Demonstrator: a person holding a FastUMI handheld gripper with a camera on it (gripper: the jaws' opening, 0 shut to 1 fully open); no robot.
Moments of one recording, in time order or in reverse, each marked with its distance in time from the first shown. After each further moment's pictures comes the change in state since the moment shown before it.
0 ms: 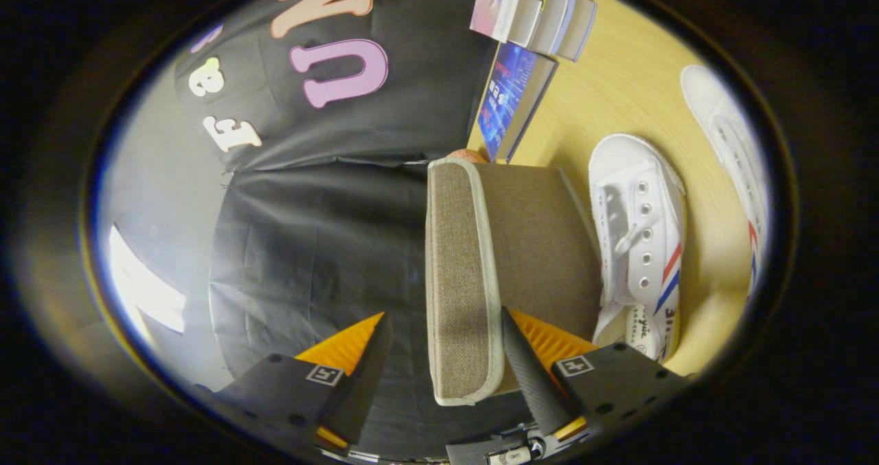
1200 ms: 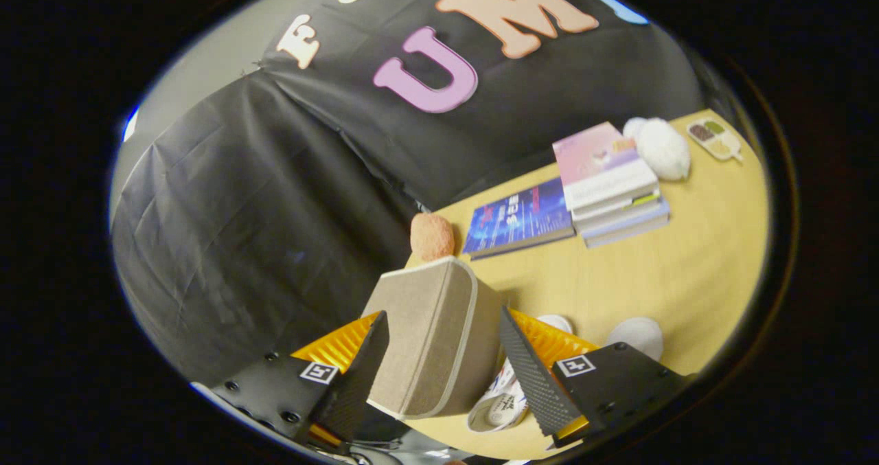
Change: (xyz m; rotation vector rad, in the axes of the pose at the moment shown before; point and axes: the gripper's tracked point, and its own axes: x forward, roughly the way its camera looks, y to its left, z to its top) arm -0.040 0.030 0.071 -0.603 -0.151 -0.364
